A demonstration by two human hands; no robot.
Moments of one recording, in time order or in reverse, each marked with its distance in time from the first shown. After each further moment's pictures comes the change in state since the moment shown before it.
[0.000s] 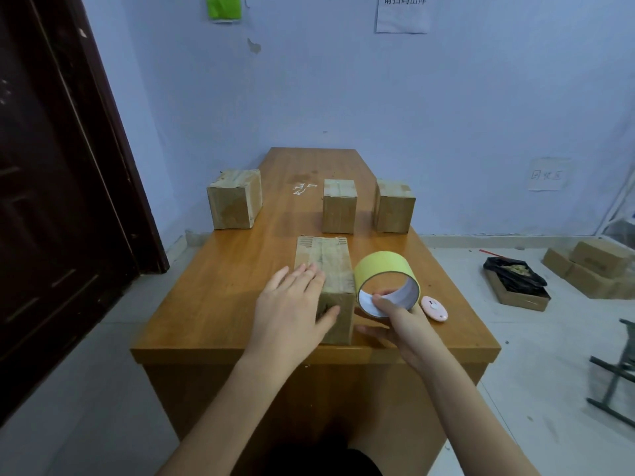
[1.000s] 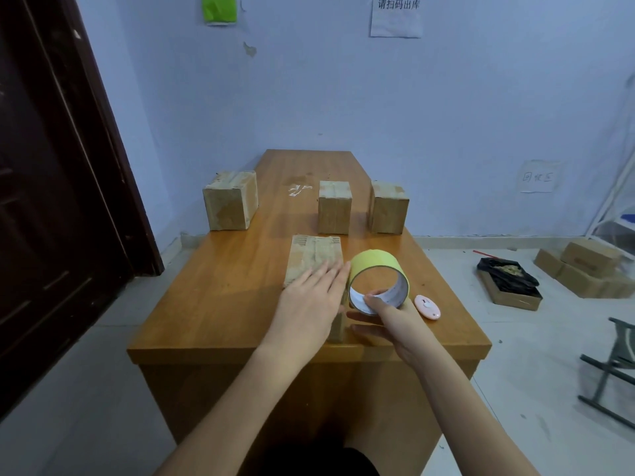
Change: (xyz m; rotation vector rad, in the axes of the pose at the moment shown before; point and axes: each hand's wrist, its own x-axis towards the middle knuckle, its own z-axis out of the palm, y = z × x) left_hand 0.010 0.021 -0.001 0.029 -0.055 0.203; right_hand -0.003 -0.003 0.000 -0.158 -0.028 -0.038
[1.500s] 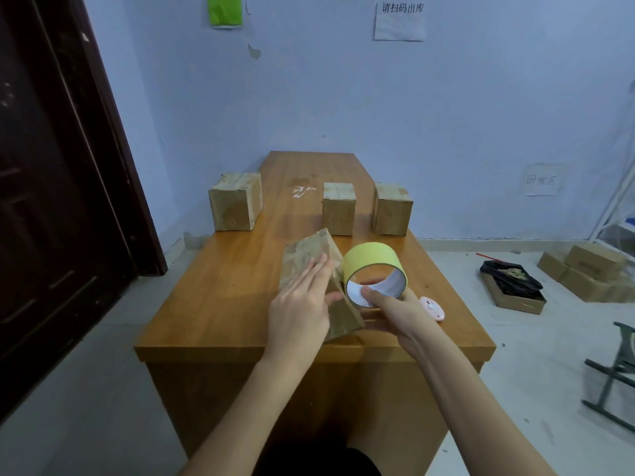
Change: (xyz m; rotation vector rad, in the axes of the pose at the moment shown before) left_hand -0.014 0.001 -0.002 -0.341 0.232 -0.290; right_hand -0.004 -0.018 0.008 -0.011 -0.015 -0.063
